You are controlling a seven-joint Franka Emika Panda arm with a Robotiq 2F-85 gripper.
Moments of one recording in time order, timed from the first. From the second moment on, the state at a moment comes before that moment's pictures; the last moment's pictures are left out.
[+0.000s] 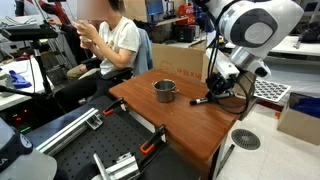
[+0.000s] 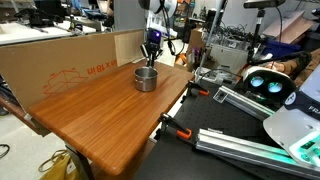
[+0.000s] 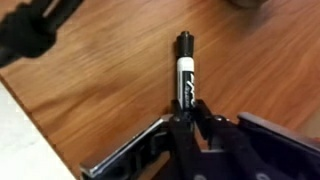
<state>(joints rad) -0.28 0.86 -0.11 -1.48 0.41 1.95 -0.06</state>
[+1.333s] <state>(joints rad) -0.25 0.86 -0.10 -1.44 0.30 2.00 -0.05</state>
